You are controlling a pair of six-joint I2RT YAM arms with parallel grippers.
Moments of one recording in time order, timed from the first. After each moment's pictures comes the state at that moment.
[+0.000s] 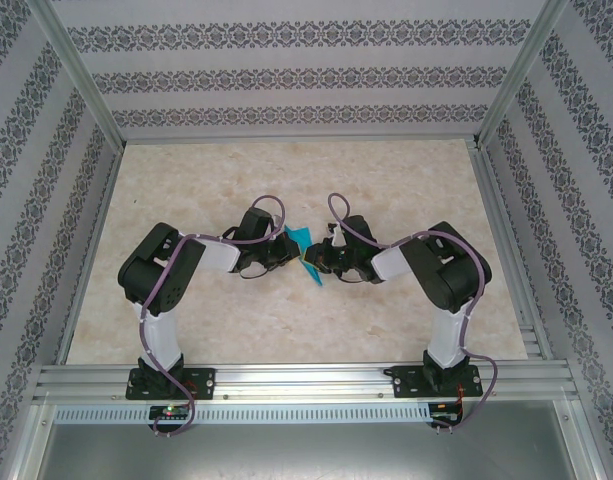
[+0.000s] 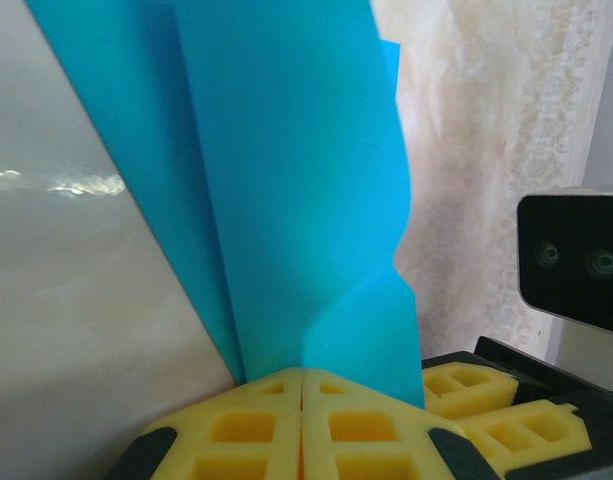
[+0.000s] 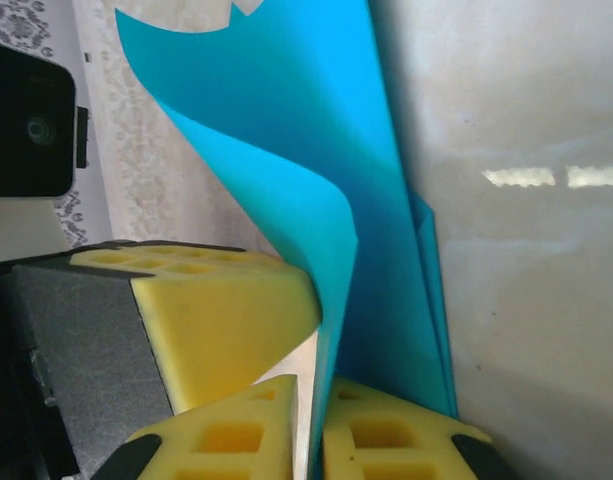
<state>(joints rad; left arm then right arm) -0.51 1.92 0.87 0.25 0.51 -0.97 0.53 1.90 0.73 0.47 -0.61 0.99</state>
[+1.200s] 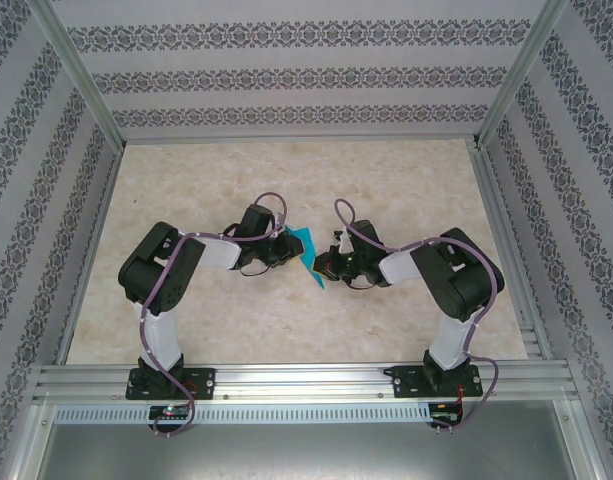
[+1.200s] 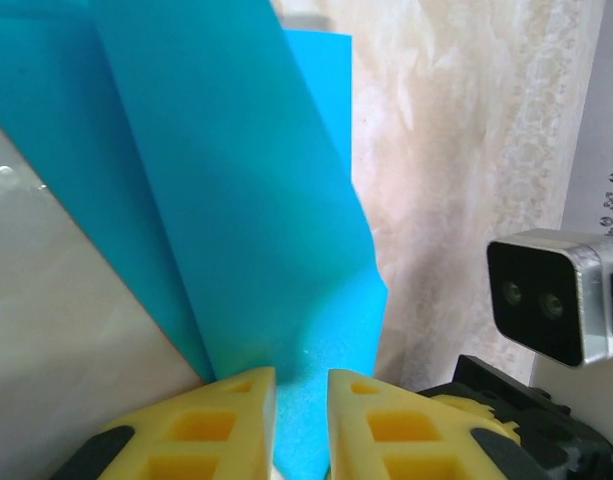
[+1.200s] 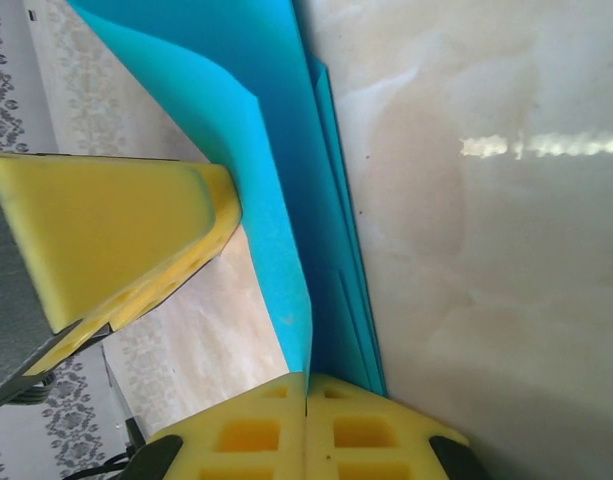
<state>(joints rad) -0.51 1.92 0.91 0.22 0.55 -0.95 0.50 1.83 0.66 0.38 -0.64 0.93</state>
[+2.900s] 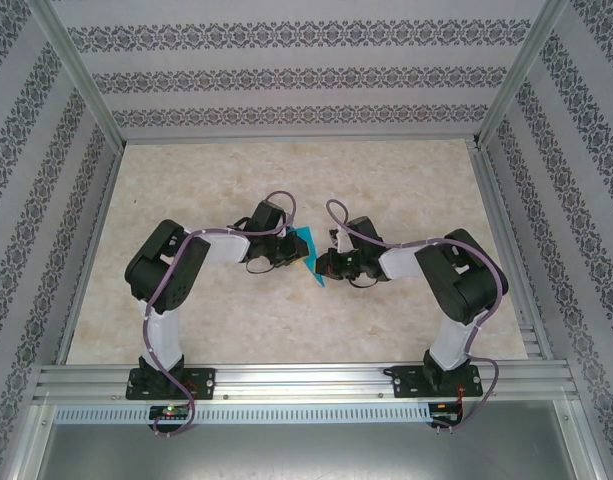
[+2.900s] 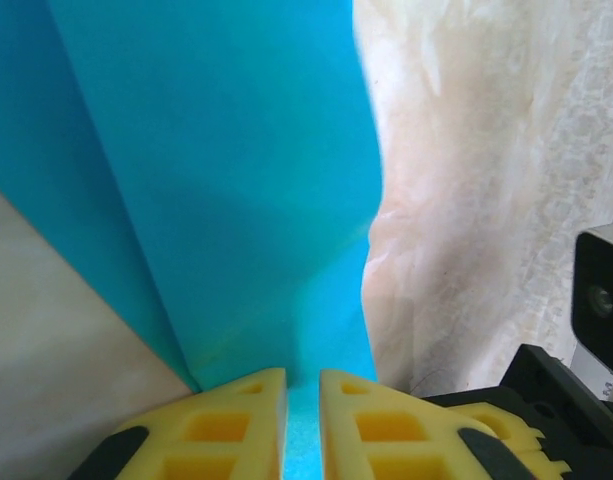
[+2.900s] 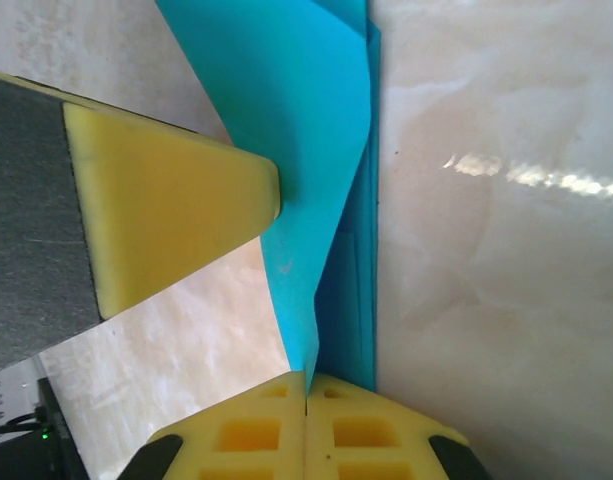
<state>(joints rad) -0.54 1.95 1.03 0.03 0.52 -0.90 0.50 1.80 0.71 0.20 -0.62 0.67</state>
